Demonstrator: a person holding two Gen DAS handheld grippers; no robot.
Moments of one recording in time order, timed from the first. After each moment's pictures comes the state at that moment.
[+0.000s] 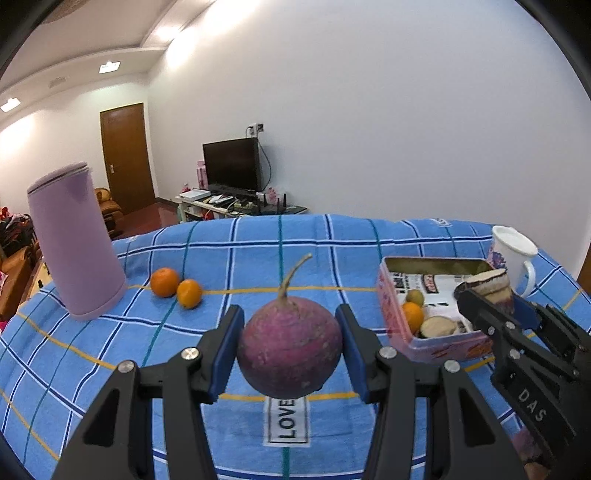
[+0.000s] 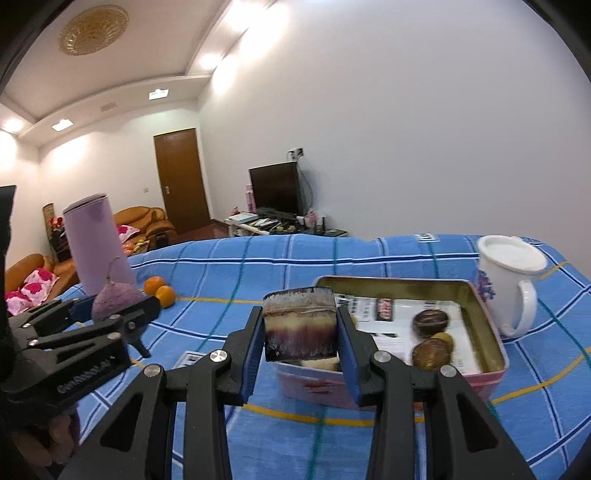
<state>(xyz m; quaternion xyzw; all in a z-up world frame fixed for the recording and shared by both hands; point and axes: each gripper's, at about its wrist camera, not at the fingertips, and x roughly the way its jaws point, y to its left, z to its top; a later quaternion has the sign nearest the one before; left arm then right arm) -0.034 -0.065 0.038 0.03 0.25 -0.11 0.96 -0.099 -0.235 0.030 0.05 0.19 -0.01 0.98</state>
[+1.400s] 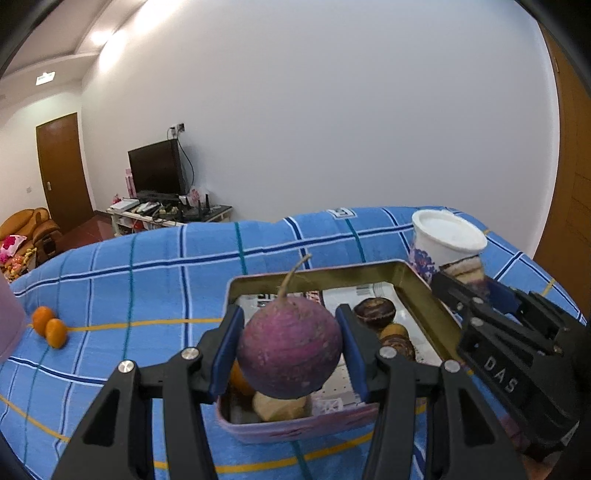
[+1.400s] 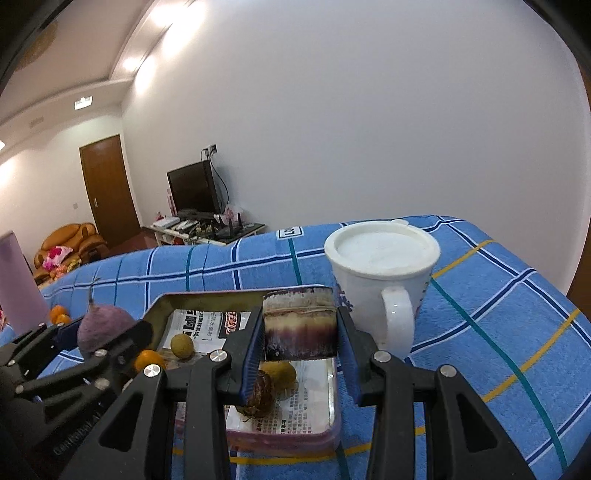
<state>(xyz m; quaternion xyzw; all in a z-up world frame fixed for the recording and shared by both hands) -0.003 -0.216 0.023 0.06 0.26 -0.23 0.93 -0.084 -0.357 0.028 0.08 0.22 -0.15 0.96</state>
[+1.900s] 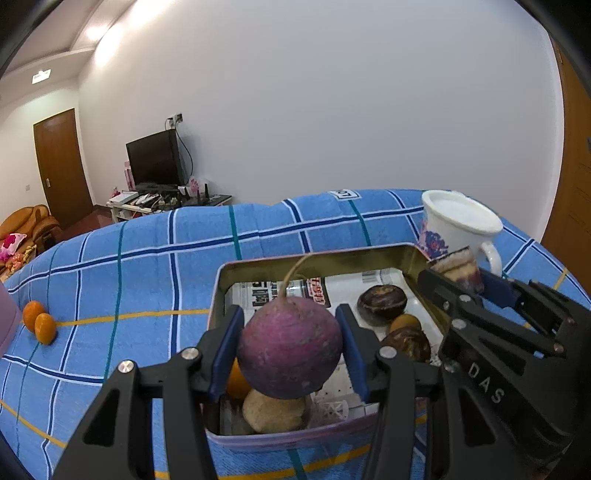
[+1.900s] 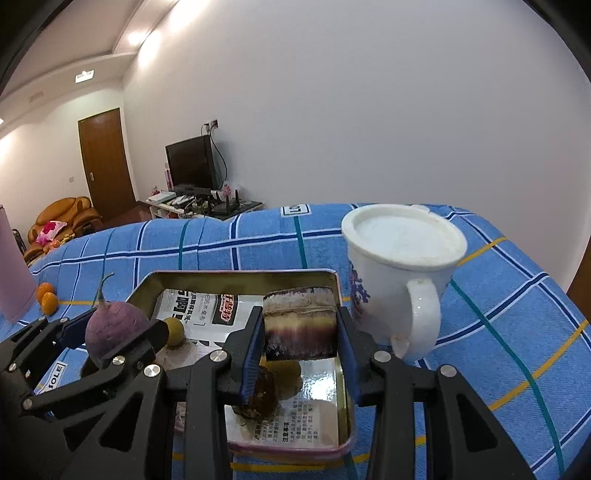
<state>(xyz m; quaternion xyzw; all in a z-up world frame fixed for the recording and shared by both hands) 0.008 -0.224 0.008 0.07 0.28 -0.23 0.93 -0.060 -0.353 0.018 0.06 0.27 -0.15 0.95</state>
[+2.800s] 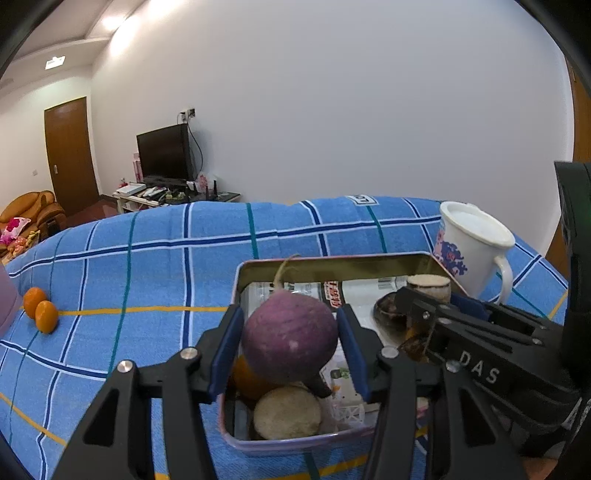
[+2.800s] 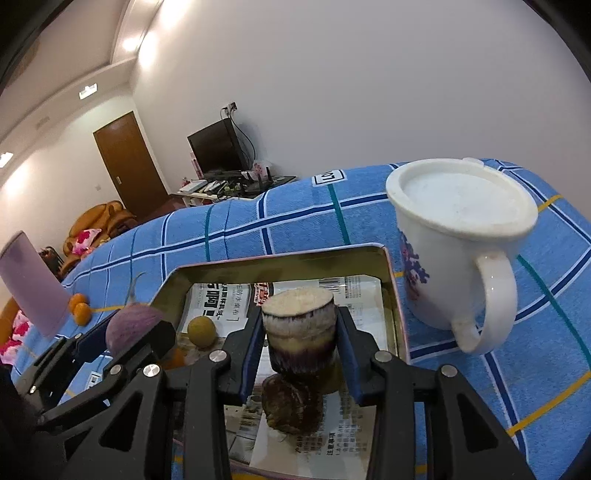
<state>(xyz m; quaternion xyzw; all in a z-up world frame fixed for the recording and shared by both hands) 0.012 -0.209 0.008 0.05 0.28 -0.21 0.93 -0.033 -0.365 0.006 0.14 0.30 -0.07 0.94</state>
